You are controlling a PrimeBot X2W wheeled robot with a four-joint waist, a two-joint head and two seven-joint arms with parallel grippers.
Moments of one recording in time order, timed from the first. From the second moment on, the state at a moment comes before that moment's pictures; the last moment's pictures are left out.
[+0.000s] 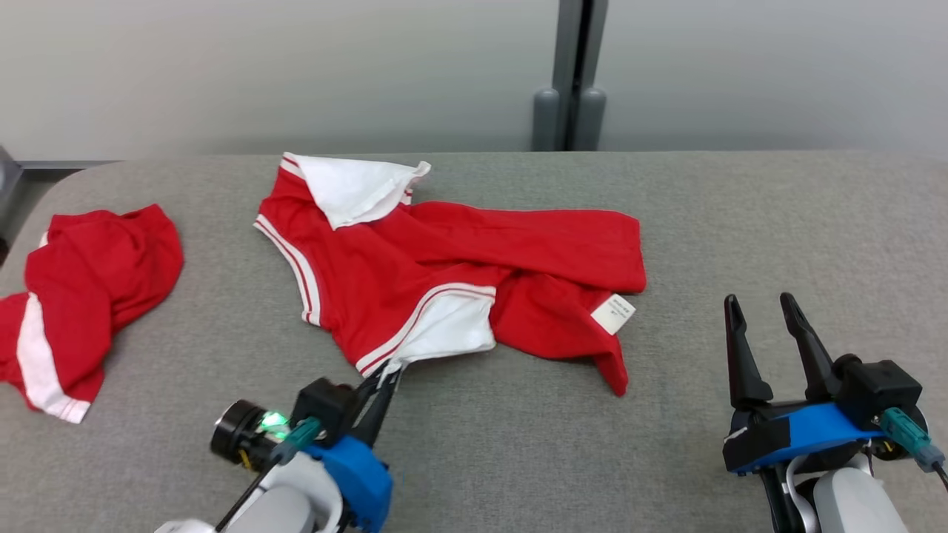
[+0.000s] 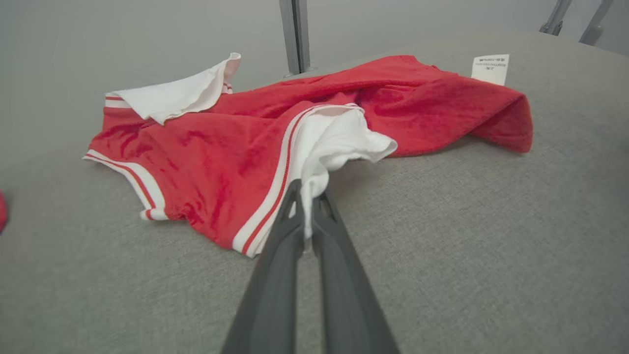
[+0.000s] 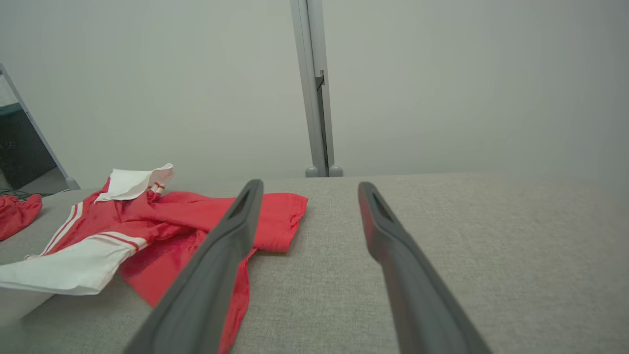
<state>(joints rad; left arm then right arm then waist) -0.37 0.26 -0.70 0.56 -0.40 -0.07 -0.17 -0.20 -0.05 -0.05 0.32 0.15 0.13 -0.26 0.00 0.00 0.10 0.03</state>
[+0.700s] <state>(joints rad) 0.04 0.53 -0.53 0.12 -0.54 0.17 -0.07 -0.18 -0.05 -0.07 0.33 0.13 0.13 -0.26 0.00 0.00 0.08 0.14</state>
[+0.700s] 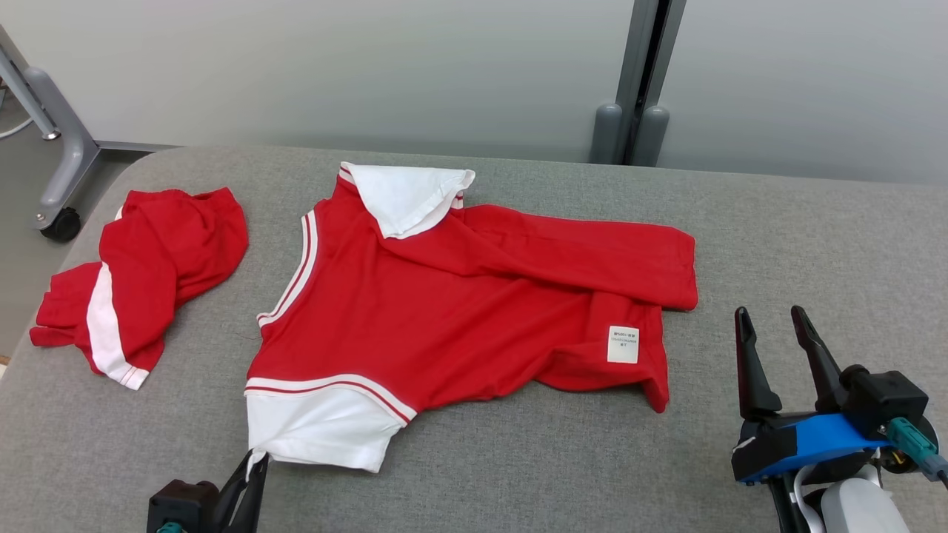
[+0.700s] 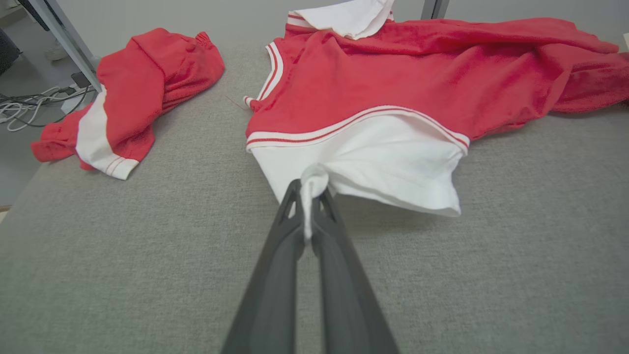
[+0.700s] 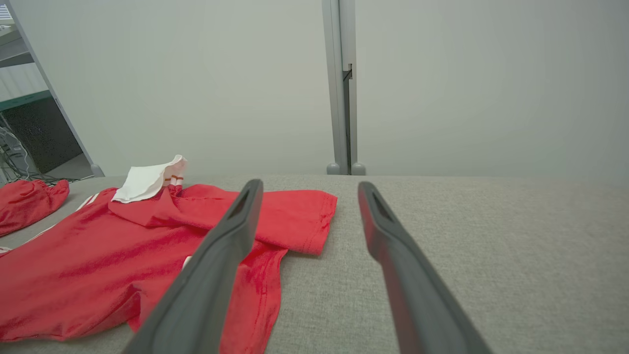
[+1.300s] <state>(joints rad) 0.03 0.52 -0.43 0.03 -0.53 0.23 -0.23 -0.18 -0.05 -0.08 0.34 0.13 0.13 -0.26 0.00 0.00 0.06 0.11</state>
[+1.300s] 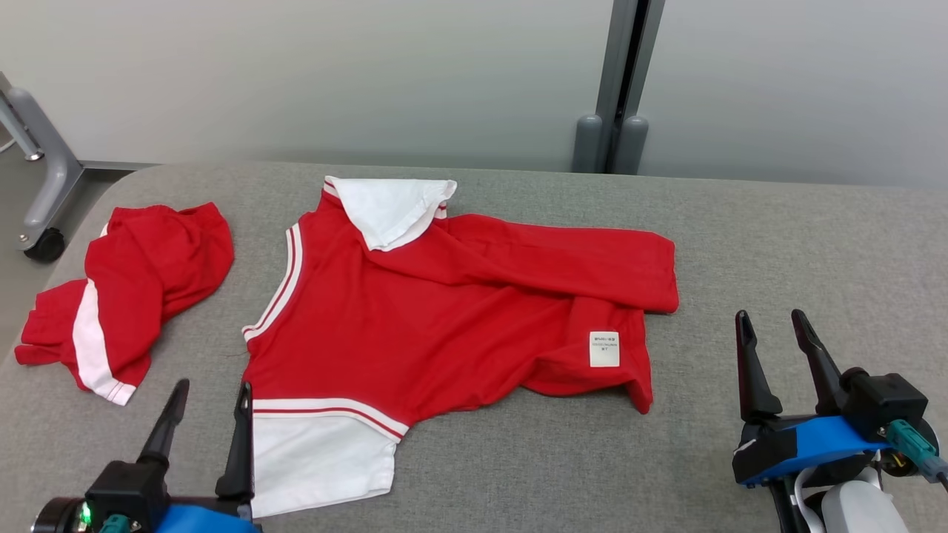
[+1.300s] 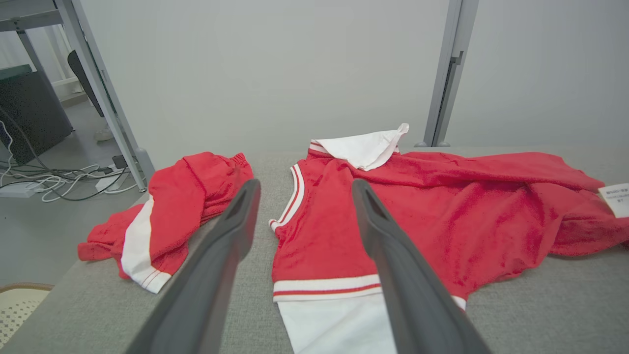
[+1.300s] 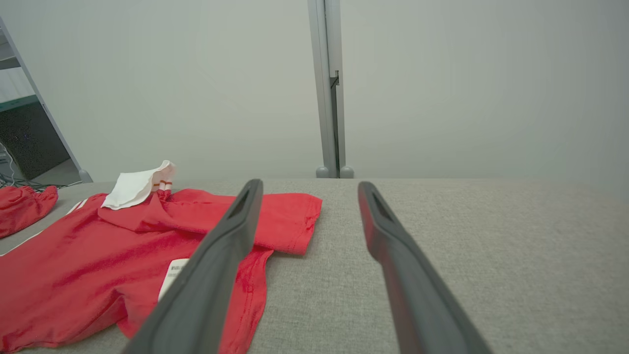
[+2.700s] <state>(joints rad) -0.15 0.27 -0.15 0.19 -0.29 0.10 -0.26 -0.42 -0.05 0.07 0.58 0.06 0.13 -0.24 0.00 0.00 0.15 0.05</state>
